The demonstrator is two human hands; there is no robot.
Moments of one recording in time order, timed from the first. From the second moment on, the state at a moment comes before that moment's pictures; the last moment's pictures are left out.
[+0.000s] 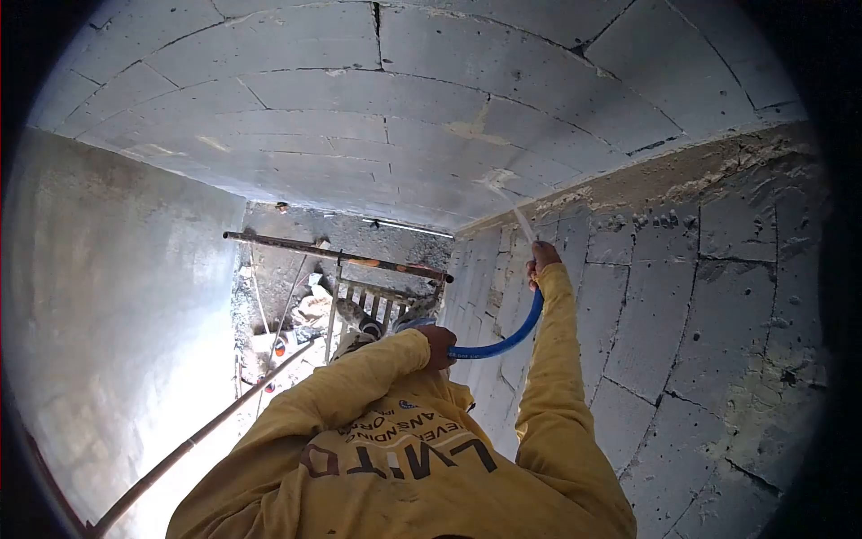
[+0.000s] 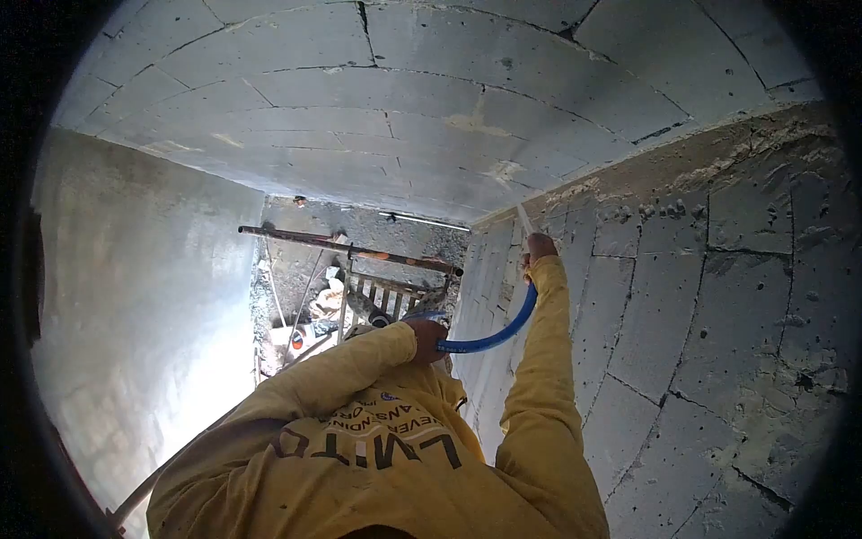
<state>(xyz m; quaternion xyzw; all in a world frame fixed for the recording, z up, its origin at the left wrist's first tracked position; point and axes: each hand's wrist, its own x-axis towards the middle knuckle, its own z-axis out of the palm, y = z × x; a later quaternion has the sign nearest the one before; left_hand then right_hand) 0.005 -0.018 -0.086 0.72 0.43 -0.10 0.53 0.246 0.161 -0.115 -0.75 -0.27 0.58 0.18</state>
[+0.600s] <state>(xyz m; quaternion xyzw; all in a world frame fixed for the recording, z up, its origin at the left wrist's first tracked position) 0.001 -0.015 -0.079 0.69 0.46 -0.09 0.55 0.131 0.202 -0.039 -0.57 -0.48 0.65 0.15</state>
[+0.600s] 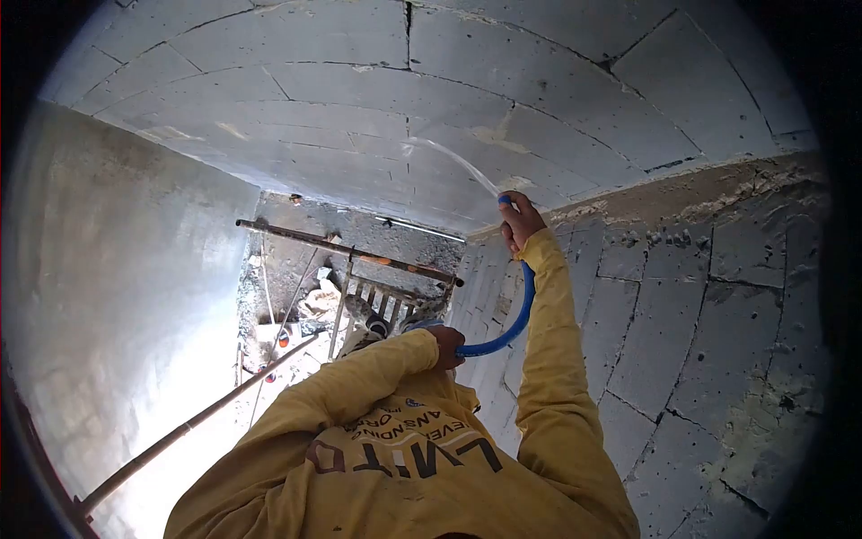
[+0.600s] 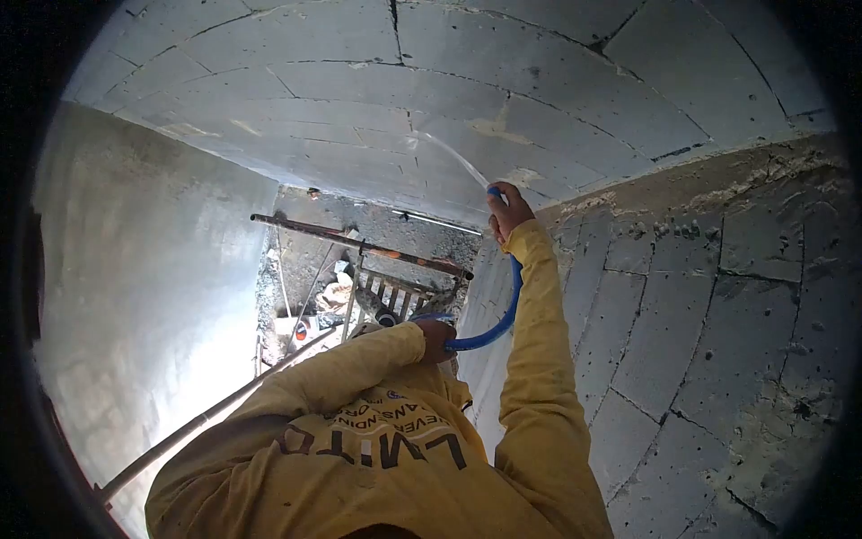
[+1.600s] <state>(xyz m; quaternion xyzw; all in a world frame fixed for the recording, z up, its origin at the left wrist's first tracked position) -0.009 -0.027 -0.082 0.70 0.46 -0.08 0.55 0.152 0.186 -0.083 -0.67 -0.46 0.57 0.10</state>
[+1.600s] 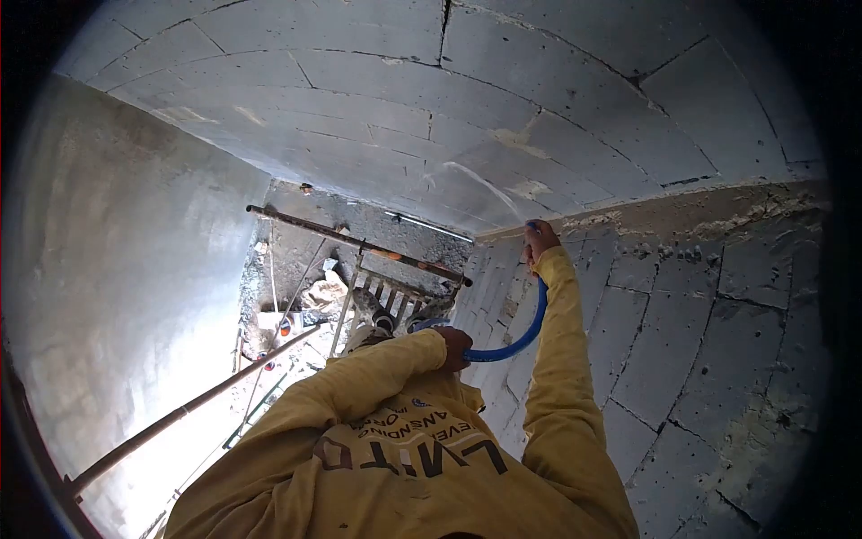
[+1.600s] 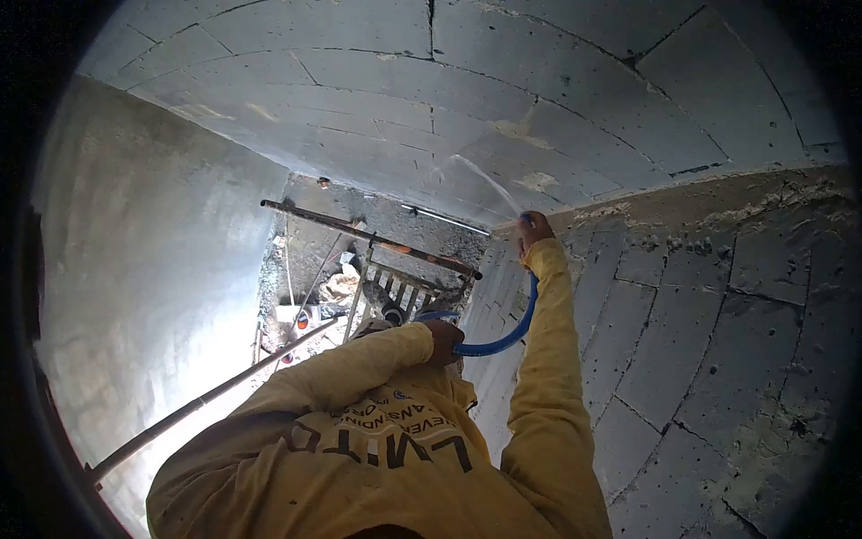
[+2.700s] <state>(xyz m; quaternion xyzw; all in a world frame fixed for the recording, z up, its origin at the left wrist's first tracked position) -0.010 -0.029 -0.072 0.71 0.43 -0.12 0.55 0.162 0.169 -0.074 -0.65 -0.44 0.61 0.12</state>
